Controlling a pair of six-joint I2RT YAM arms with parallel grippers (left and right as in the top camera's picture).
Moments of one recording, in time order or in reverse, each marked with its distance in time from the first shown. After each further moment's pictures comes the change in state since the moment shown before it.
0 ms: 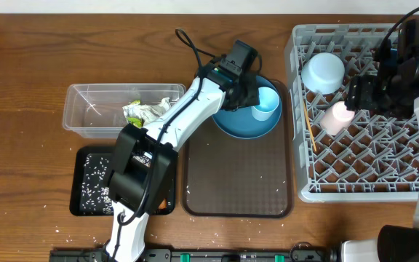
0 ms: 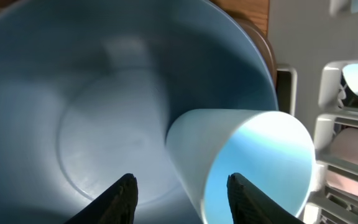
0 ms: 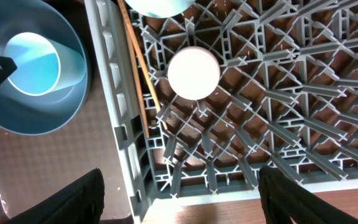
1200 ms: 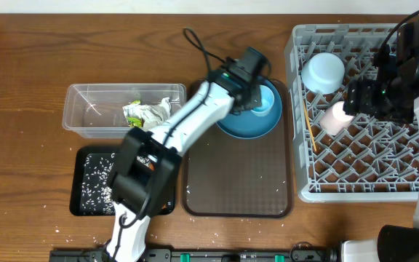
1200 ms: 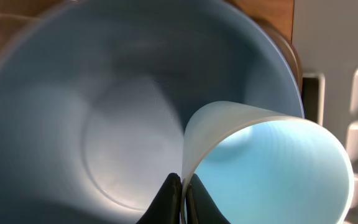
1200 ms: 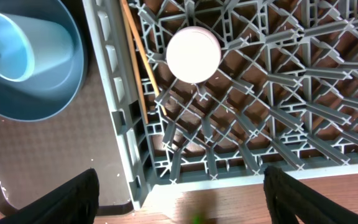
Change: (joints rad) left arm -0.005 -0.016 -0.004 -0.023 -0.108 -0.007; right arm 0.000 0.000 0.000 -0.051 -0.002 0.000
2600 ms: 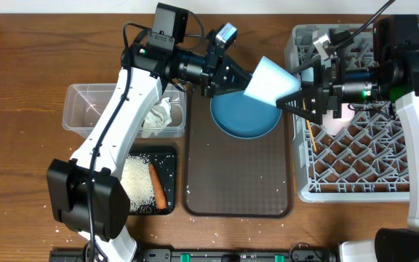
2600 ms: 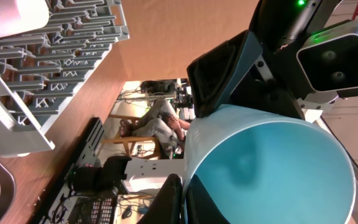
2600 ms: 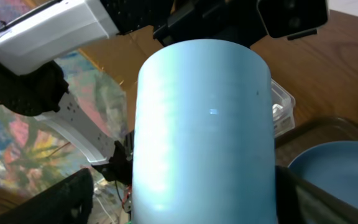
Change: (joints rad) left arm 0.275 -0.252 -0.011 -0.006 1.410 0.090; right arm 0.121 0.000 0.000 0.076 -1.201 -0.738
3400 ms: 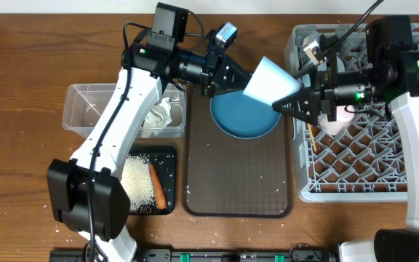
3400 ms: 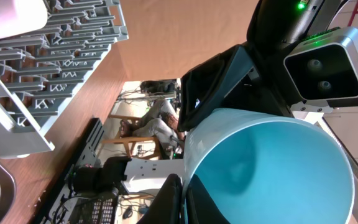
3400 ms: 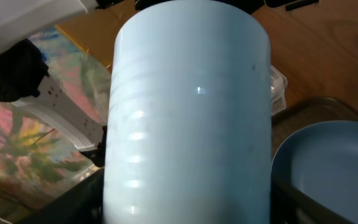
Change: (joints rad) left arm 0.001 0.000 0.000 0.008 0.003 0.000; right arm 0.028 0.000 0.000 -0.018 0.099 -0.007
